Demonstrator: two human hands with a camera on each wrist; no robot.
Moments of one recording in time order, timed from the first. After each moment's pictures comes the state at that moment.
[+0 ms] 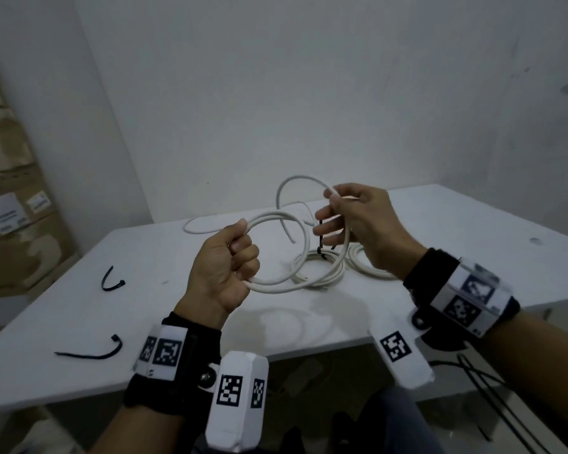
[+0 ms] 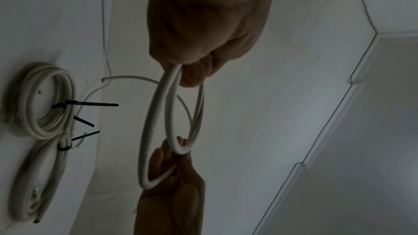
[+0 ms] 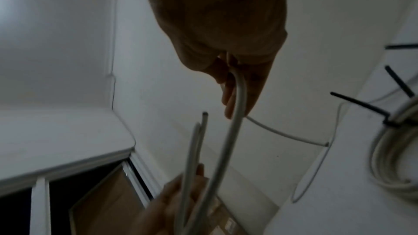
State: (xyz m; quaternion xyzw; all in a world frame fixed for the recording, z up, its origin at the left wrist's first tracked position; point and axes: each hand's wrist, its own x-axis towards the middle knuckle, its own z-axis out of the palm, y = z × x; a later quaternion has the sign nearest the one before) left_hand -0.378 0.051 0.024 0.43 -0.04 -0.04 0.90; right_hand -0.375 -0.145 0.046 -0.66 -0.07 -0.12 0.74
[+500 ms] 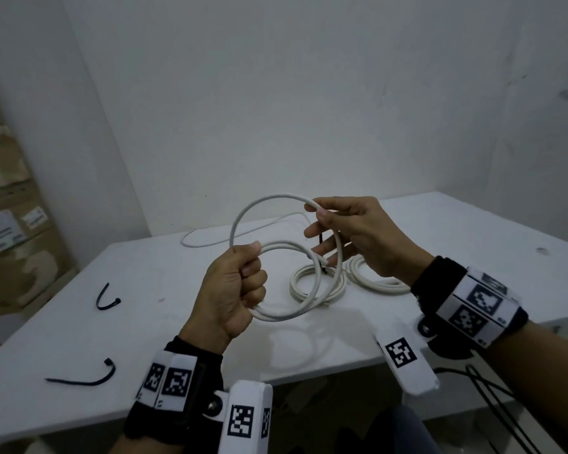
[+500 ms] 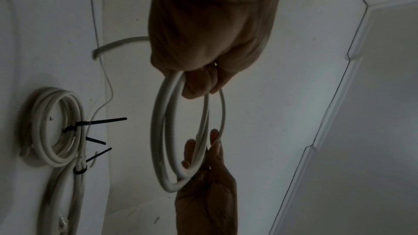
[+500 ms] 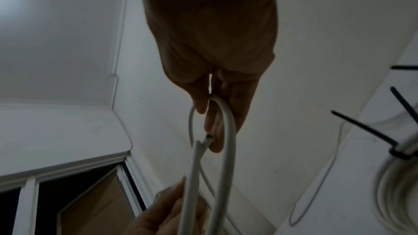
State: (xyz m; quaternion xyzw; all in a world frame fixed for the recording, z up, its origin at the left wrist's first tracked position) left_hand -0.370 0.042 0.017 0.51 -0.04 -0.03 0.86; right_hand -0.366 -0.157 0.052 -0.70 -0.17 -0.06 0.69
